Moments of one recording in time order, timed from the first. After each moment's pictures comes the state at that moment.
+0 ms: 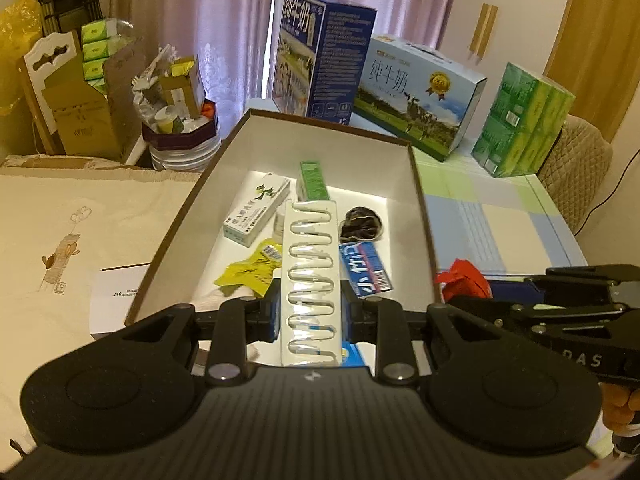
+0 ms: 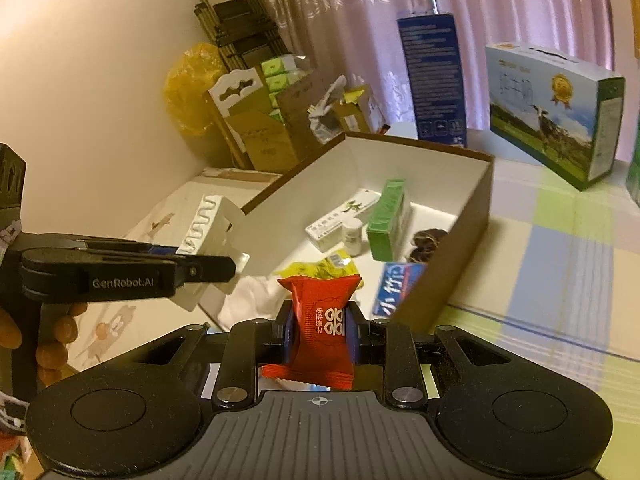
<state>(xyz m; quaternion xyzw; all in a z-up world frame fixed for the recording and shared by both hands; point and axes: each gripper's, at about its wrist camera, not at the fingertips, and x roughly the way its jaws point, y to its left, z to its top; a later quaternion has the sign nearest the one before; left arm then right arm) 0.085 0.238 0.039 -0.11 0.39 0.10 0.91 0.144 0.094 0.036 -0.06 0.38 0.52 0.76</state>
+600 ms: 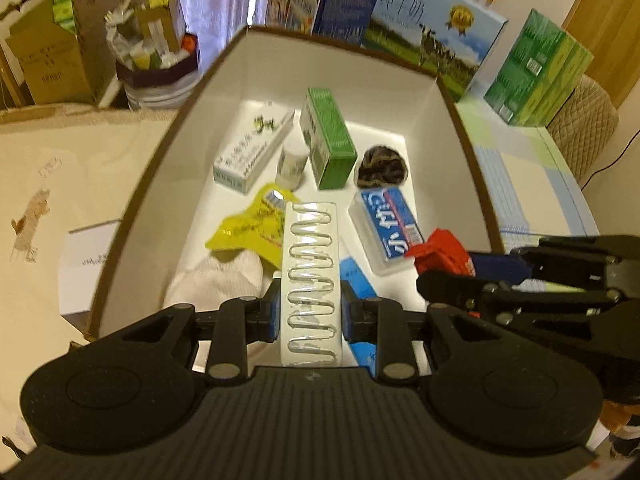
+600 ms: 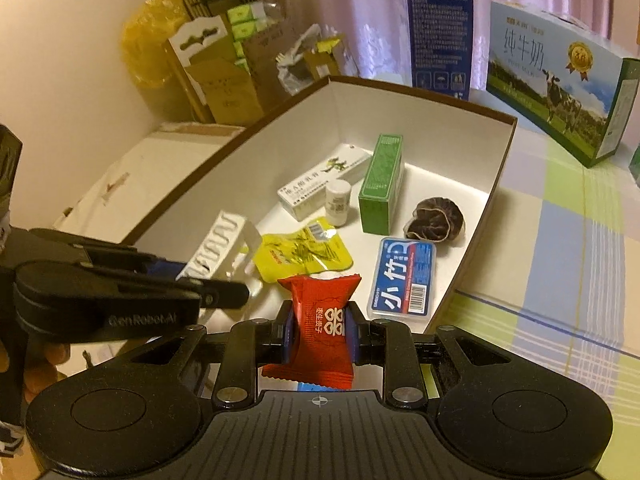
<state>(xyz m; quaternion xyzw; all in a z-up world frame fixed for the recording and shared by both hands) 0.125 0.277 -0.027 -0.14 0.47 0.06 0.87 0.154 0.162 -0.007 -0.13 0.43 0.46 0.77</state>
